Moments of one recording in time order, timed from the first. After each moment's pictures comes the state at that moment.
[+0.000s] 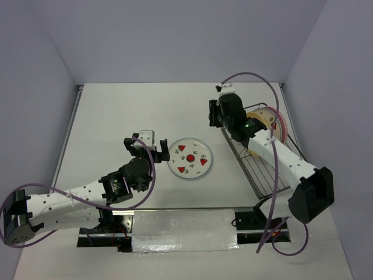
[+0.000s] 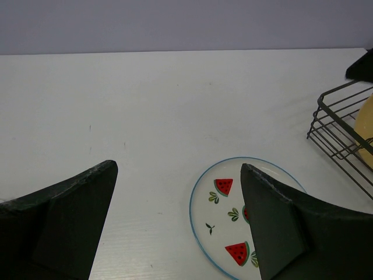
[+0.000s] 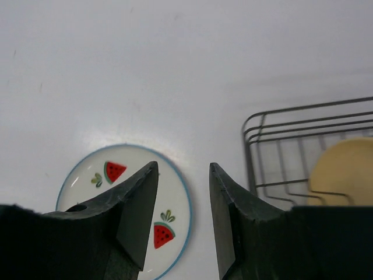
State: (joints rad) left arm -1.13 0.93 0.63 0.23 -1.04 -0.16; right arm 0.52 1.37 1.10 -0.29 0.19 0.24
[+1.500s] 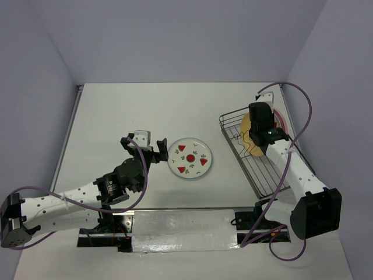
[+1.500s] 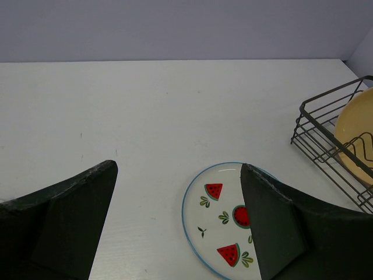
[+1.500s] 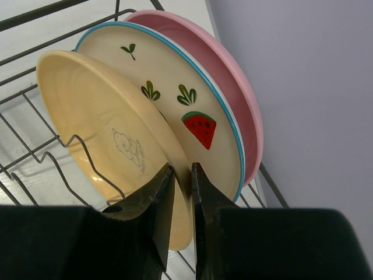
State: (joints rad) left arm -1.13 0.87 0.61 0.25 -0.99 -0.14; right arm 0.21 1.18 0.95 -0.42 0.69 -0.02
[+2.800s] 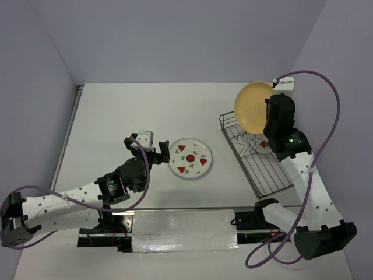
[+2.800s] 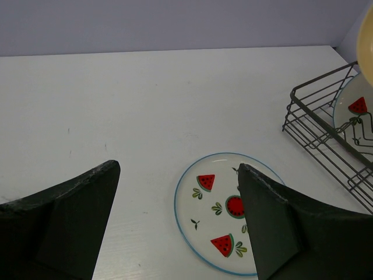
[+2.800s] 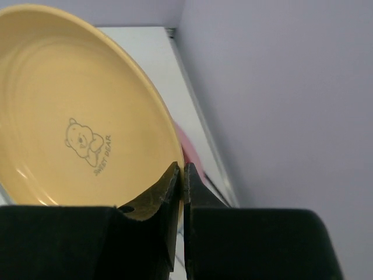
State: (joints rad) left arm -1.13 0.88 0.62 0.22 -0.96 -0.17; right arm 0.21 1.00 1.14 -0.45 0.69 -0.13
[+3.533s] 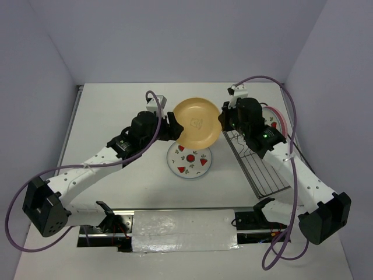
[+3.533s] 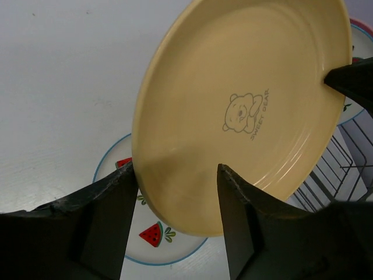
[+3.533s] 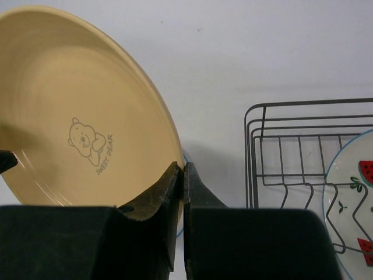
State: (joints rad) left arm -0.70 1.24 1.00 -0.08 -0.13 -0.51; right arm 0.47 1.13 1.10 -0.36 0.08 0.18
